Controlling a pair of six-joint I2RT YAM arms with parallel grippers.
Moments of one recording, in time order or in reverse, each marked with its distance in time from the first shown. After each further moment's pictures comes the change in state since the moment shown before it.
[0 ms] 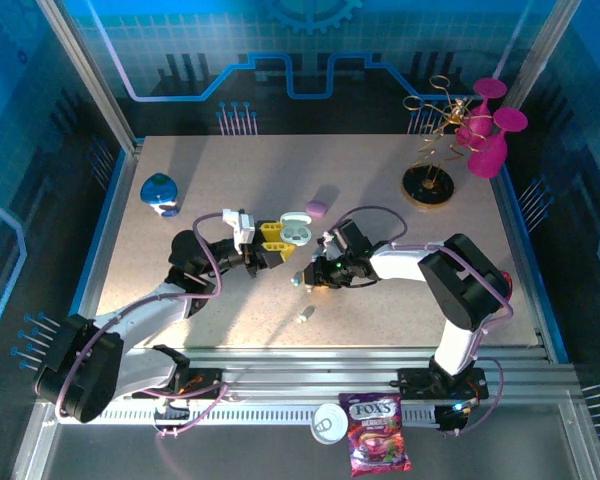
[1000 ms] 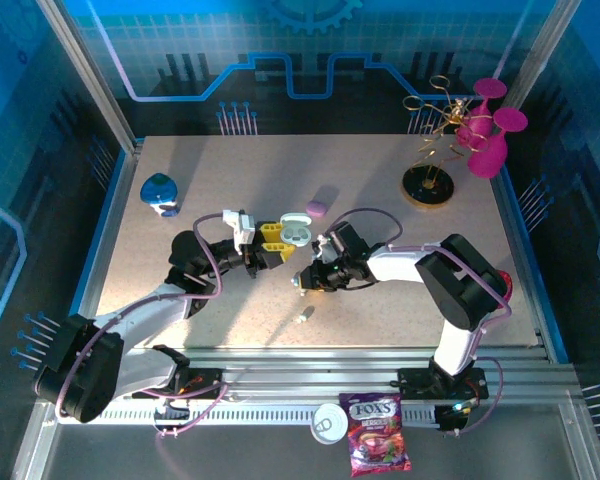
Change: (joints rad) left arm 0.000 0.000 -0.006 0.000 0.000 0.000; right arm 0.026 0.004 -0.002 0.018 -0.052 -0.008
